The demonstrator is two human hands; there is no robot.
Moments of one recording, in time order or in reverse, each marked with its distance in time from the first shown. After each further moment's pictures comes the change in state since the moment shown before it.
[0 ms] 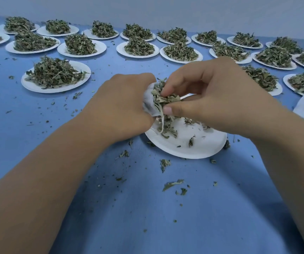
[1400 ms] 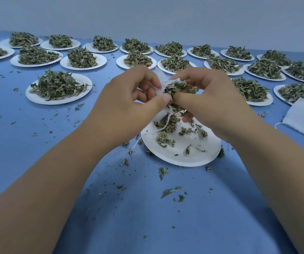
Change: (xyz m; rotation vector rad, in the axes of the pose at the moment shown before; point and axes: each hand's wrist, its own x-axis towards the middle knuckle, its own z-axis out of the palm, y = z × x) left_hand -0.006 0.021 -0.015 -0.665 0.162 -0.089; right_hand 0.017 0.013 0.008 0.217 0.237 0.130
